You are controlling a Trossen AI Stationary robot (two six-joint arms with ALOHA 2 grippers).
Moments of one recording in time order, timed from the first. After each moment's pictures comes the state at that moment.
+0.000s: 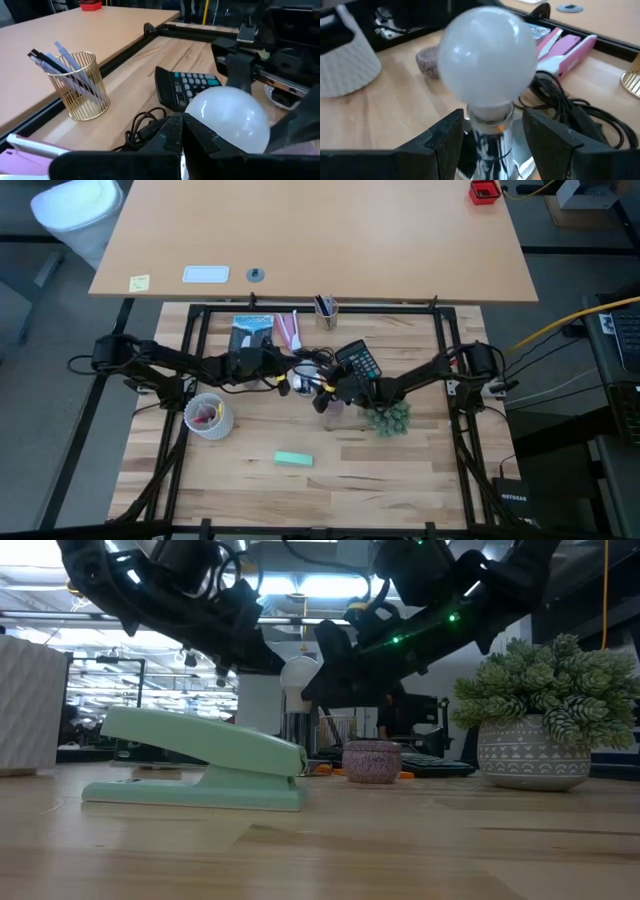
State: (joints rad) left arm 0.14 1.40 0.51 0.60 -0.29 -0.07; right arm 0.07 1.87 0.88 0.56 0.55 0.38
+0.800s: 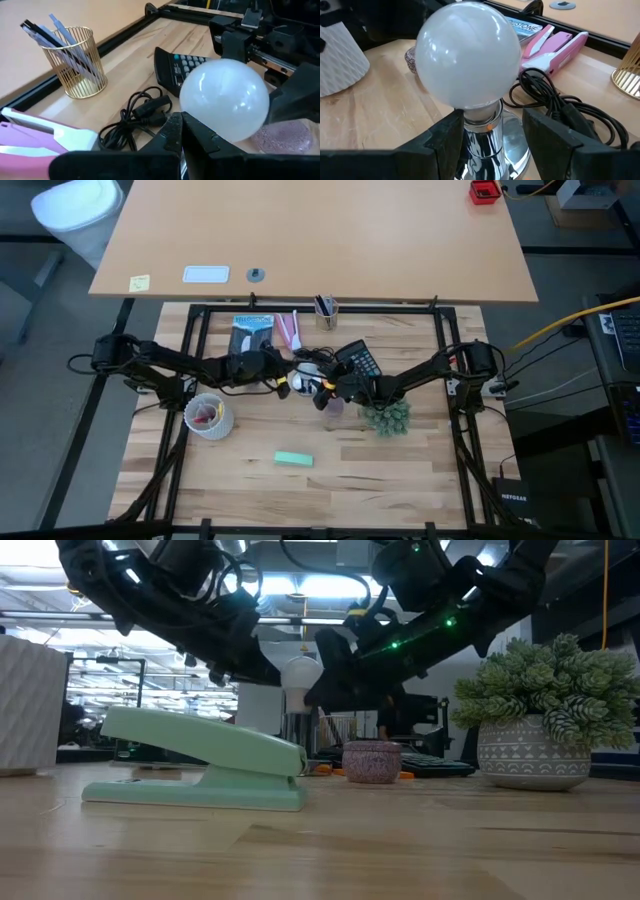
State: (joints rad) left arm 0.09 1.40 0.51 0.50 -0.31 -0.15; right arm 0.04 1.88 0.88 0.56 0.56 0.38
